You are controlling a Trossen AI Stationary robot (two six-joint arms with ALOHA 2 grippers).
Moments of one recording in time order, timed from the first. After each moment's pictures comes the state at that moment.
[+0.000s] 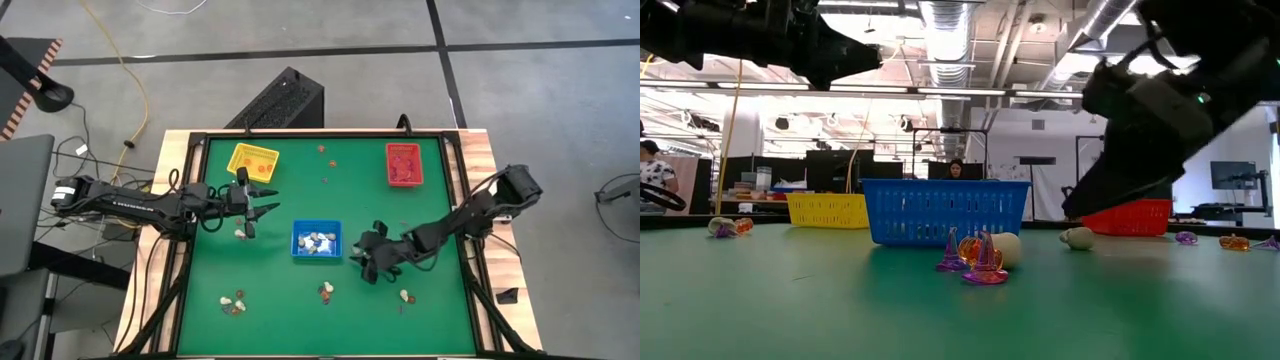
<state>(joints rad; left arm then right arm) 0.00 0.85 0.29 0.62 -0.22 0.11 0.38 1.55 0.60 0.24 0.43 0.57</state>
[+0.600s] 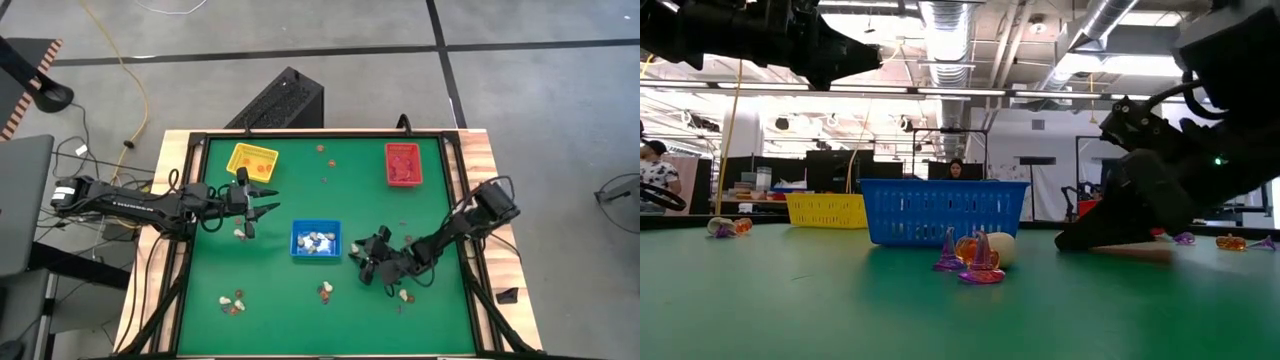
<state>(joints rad) 0.00 0.85 0.29 0.62 -0.22 0.10 0.47 1.83 0.52 0.59 0.77 0.64</state>
